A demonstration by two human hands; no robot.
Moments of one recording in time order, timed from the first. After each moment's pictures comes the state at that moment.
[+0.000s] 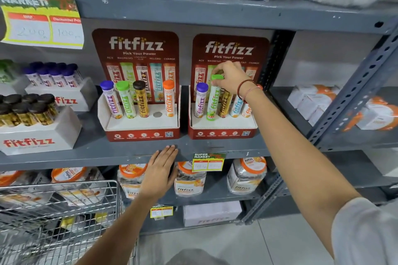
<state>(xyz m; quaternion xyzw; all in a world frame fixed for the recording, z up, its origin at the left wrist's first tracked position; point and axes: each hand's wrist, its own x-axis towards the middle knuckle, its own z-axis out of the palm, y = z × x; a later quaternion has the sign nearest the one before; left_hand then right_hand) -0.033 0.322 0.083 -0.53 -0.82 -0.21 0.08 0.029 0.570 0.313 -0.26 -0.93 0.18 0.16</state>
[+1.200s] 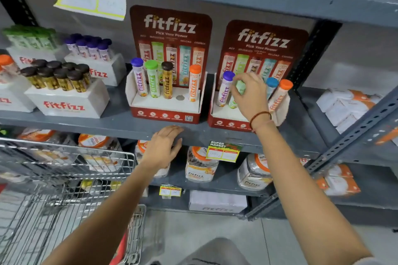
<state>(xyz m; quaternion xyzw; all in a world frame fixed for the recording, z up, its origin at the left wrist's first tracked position) -0.047 0.300 0.123 -0.47 -0.83 -0.29 0.06 0.053 0.512 0.260 -0.22 -0.90 0.14 0.35</state>
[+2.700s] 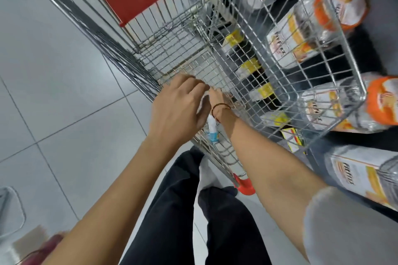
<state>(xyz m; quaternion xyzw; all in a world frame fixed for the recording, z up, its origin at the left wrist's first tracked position) 0.000 -0.027 -0.004 -0.01 -0.98 -0.19 0.03 -0.087 0.068 -0.187 0.10 -0.91 0.15 -0.37</state>
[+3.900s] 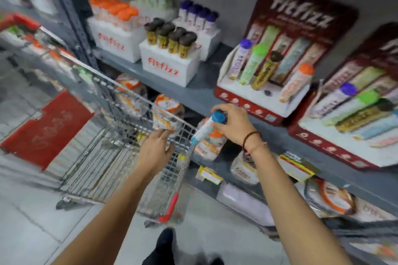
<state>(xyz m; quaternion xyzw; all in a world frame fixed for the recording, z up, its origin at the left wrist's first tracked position) -0.049 0.110 0.078 -0.18 -0.94 -0.27 0.04 -0.037 0.324 0.185 -0.03 -0.96 0.29 0.01</state>
